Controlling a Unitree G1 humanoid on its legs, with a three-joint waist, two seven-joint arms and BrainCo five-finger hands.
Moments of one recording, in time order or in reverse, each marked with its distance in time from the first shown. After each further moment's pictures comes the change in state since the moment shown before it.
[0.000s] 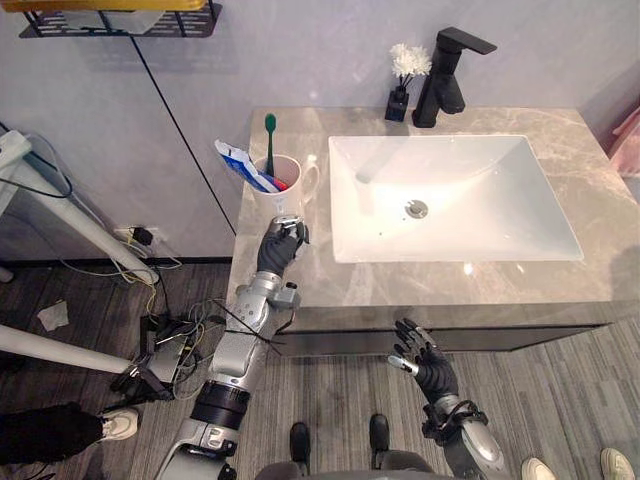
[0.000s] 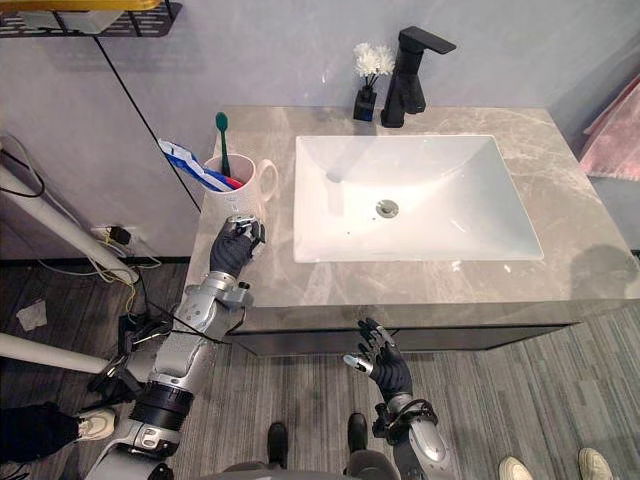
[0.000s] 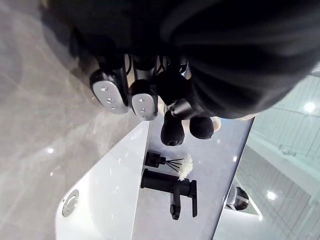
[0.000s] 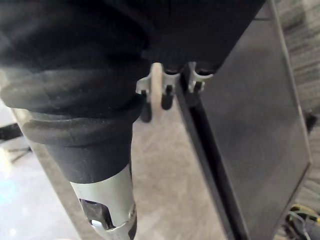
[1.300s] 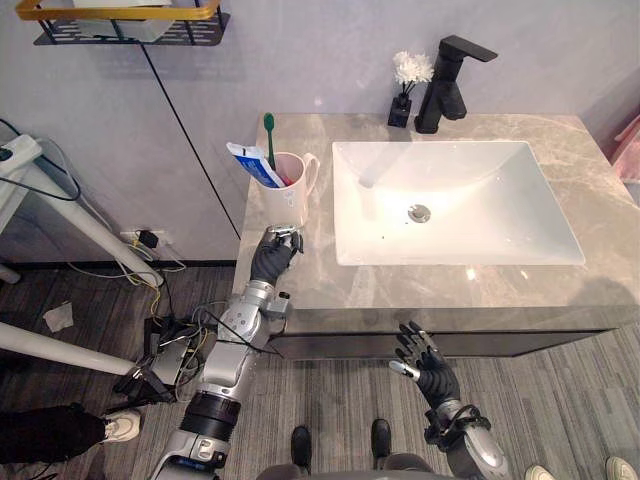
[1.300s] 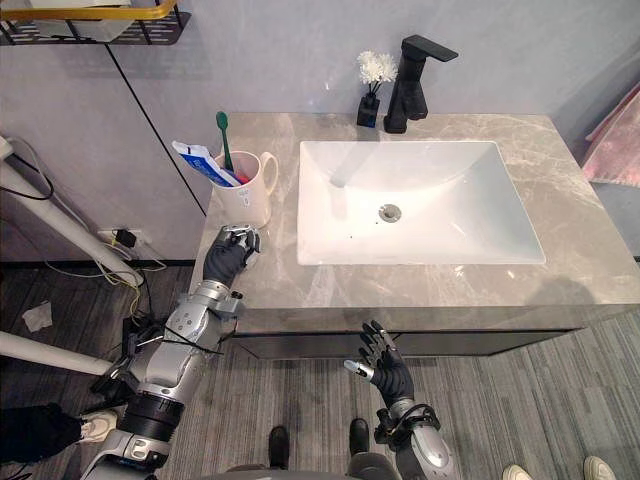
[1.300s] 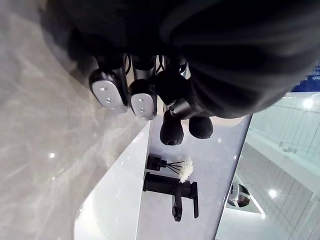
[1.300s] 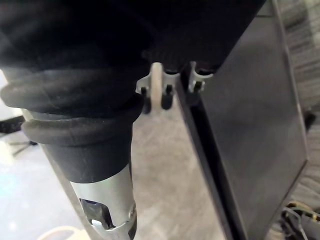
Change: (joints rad) left arm 0.057 0.033 0.001 -0.023 -0.026 -0.015 -0.020; right arm 0.029 -0.010 0.020 -0.020 0.001 0.001 0.010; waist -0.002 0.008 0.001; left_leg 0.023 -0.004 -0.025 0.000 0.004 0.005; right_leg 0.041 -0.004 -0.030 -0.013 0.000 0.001
